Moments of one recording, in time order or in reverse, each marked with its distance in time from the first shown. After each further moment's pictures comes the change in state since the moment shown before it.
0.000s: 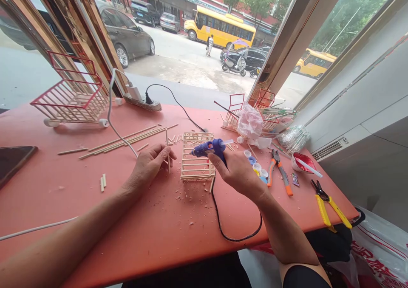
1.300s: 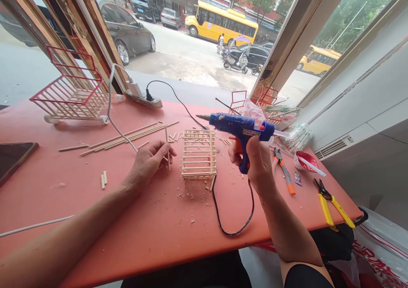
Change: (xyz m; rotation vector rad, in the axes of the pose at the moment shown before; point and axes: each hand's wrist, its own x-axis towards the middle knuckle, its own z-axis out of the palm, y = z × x) left_hand 0.002 -0.002 -0.003 -0.020 0.012 -0.015; right_hand -0.012 -0.003 -0.011 0.698 0.302 -0.047
